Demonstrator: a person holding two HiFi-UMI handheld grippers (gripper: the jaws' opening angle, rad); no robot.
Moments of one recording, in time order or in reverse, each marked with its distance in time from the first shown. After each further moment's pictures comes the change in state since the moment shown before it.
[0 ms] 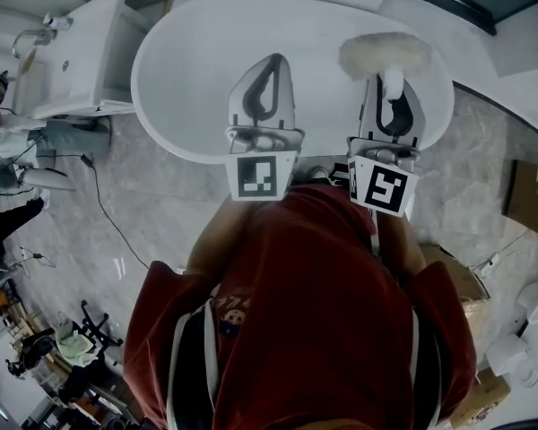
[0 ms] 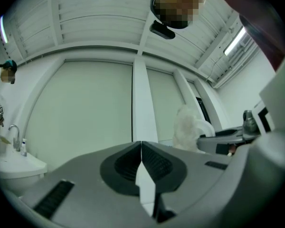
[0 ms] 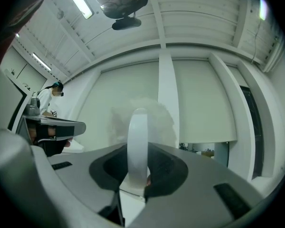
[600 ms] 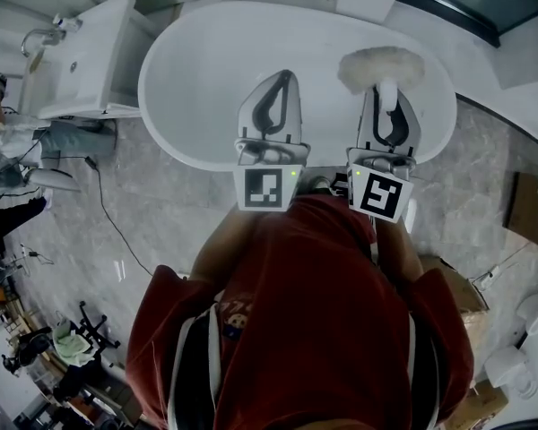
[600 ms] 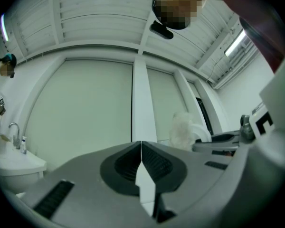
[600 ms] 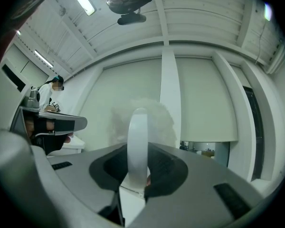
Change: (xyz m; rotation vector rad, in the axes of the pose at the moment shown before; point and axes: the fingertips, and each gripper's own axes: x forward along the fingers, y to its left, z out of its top) left arm -0.002 -0.003 -0.005 -0.019 0.007 -0.006; right arm 0.007 0.009 -0.007 -0.019 0.012 0.016
